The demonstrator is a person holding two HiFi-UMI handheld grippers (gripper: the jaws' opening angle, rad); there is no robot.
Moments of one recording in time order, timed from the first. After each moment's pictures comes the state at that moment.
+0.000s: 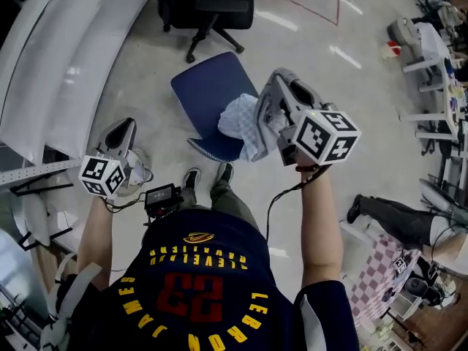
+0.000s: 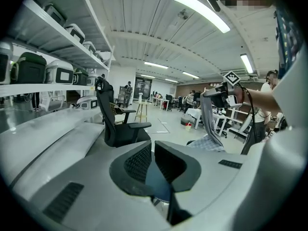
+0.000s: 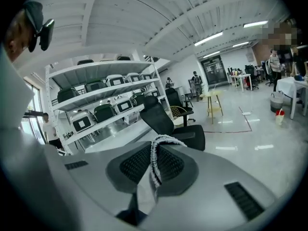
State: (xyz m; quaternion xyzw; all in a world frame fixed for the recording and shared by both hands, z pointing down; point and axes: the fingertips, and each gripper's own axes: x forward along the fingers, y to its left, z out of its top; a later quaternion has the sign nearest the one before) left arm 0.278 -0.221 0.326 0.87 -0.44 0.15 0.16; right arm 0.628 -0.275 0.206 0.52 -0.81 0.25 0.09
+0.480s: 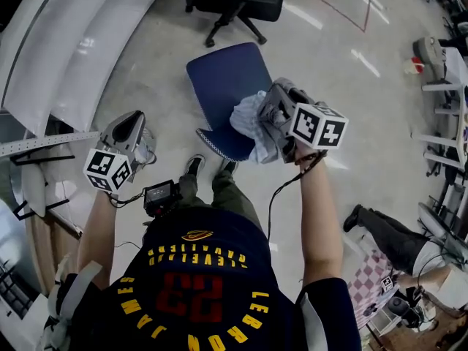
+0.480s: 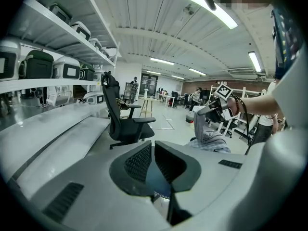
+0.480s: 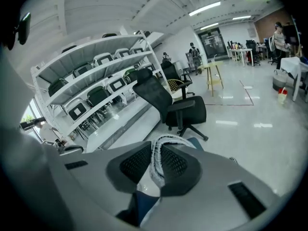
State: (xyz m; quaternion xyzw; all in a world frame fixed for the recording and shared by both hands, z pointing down) left arm 0.267 -0.221 0.352 0.85 -0.46 0.16 0.18; right arm 0.604 -0.303 0.344 0.47 -0.78 0.37 0.17
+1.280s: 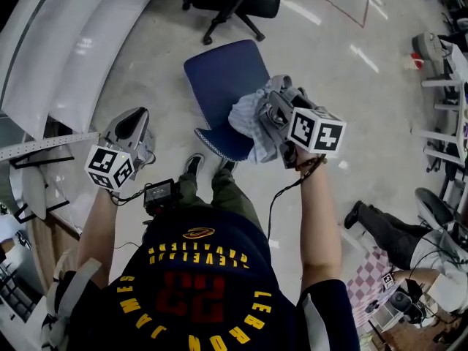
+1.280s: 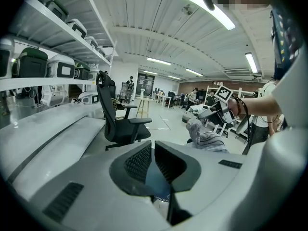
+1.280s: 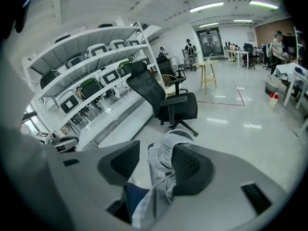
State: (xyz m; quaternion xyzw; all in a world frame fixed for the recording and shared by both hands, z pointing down) left arm 0.279 -0.236 0.355 0.86 -0.44 0.16 0.18; right arm 0.616 -0.290 0.363 0.50 -0.75 0.37 0.23
